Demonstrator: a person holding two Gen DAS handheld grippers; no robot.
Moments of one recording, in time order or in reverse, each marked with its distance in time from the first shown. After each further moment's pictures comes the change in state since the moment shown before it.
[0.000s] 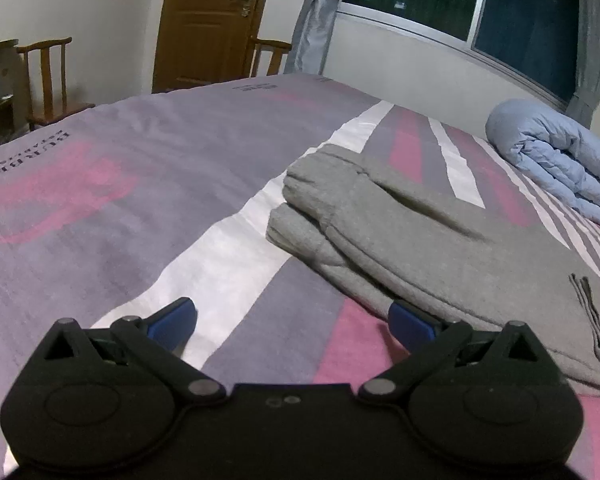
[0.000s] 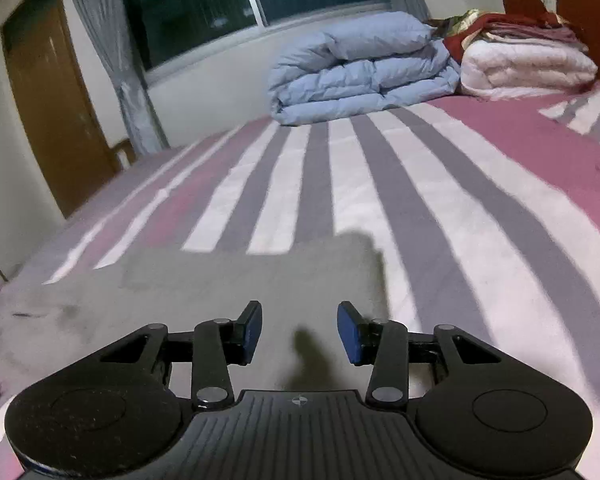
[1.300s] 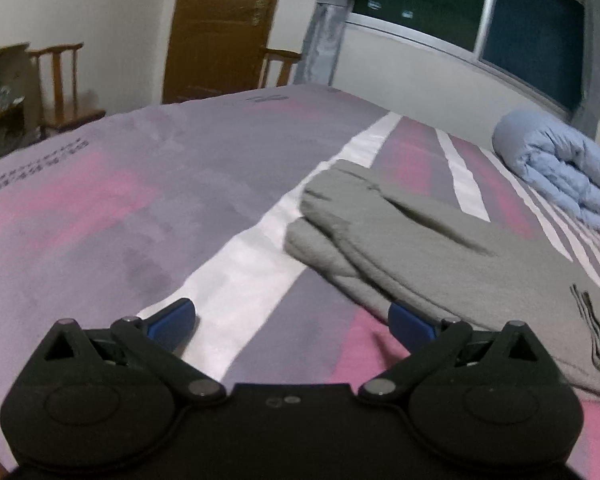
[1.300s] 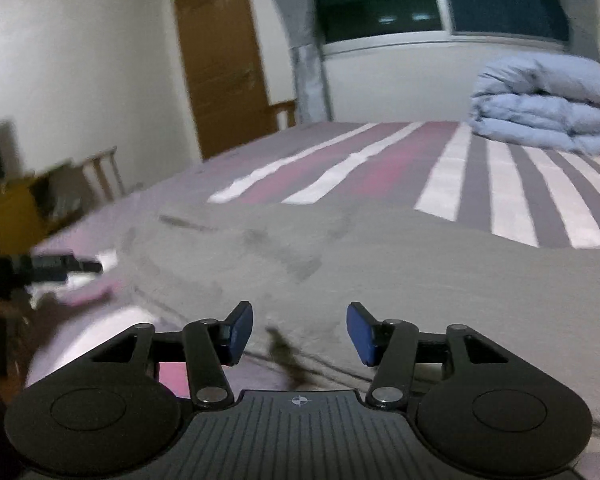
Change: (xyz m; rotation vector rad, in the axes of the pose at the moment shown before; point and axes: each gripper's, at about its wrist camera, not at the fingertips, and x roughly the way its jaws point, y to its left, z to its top) left arm -0.015 0.012 0.002 -0.034 -0.027 0.014; right arm 0.002 0.166 -0.088 -0.383 0.030 0.387
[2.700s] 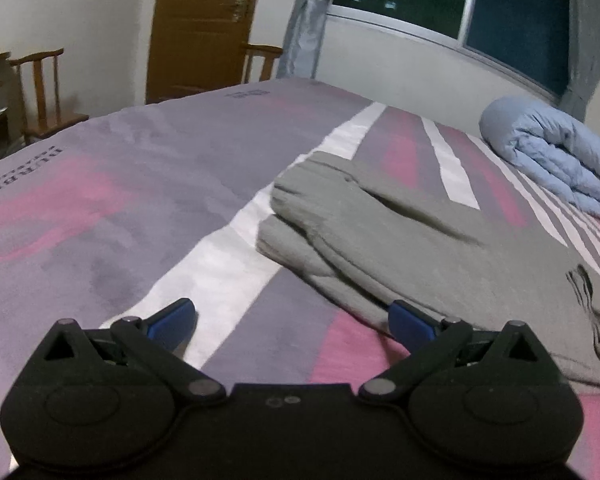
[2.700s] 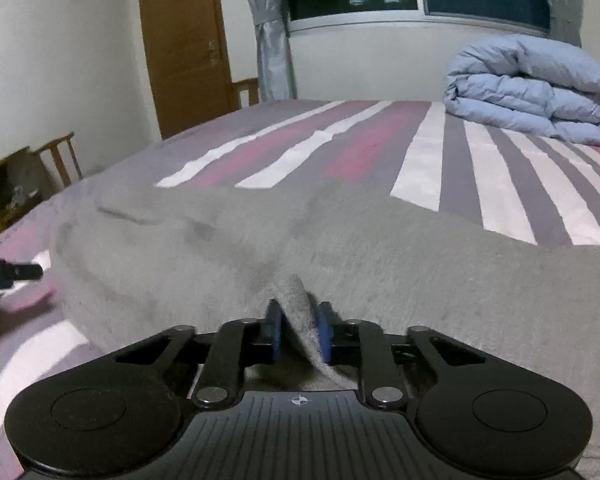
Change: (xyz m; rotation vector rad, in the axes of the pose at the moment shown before) left arm 0.016 -0.020 0.002 0.075 0.013 -0.028; right arm 0.043 -0.005 0.010 0.073 -0.013 -0.114
